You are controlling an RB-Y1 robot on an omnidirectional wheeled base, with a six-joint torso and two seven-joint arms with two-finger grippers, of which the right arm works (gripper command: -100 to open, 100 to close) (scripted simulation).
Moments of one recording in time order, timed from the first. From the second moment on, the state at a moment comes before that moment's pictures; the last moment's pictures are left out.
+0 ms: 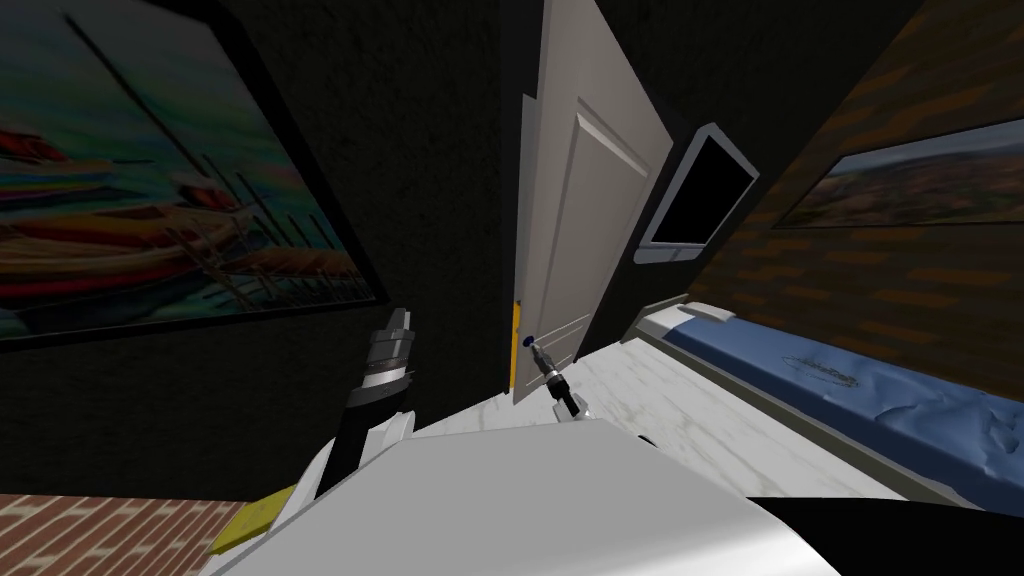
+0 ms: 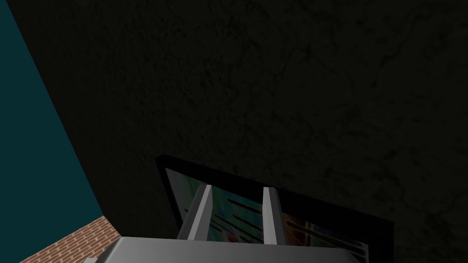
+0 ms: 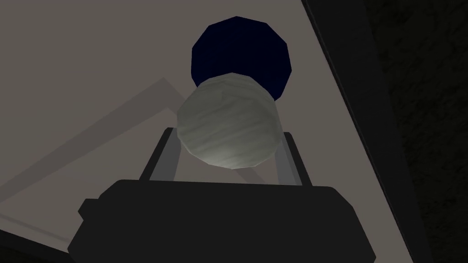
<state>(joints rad) -0.21 -0.12 0.04 -0.51 0.19 -0.93 0.67</state>
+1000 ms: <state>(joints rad) -0.20 -0.15 0.05 -0.53 0.10 -0.92 0.45</state>
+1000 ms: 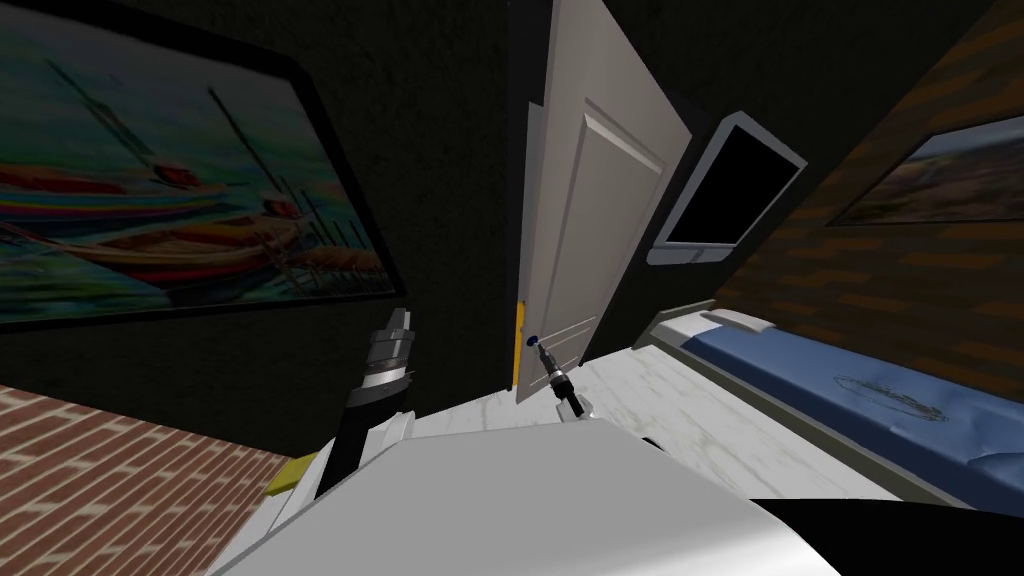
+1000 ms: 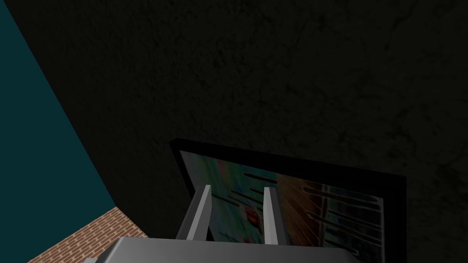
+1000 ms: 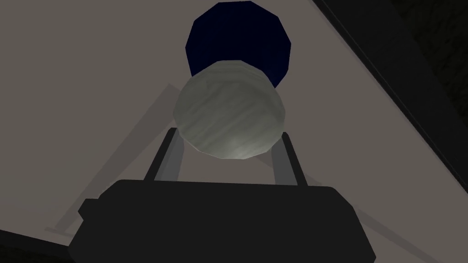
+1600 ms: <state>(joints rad) -0.16 -0.17 0.06 -0.59 0.04 -0.90 0.30</state>
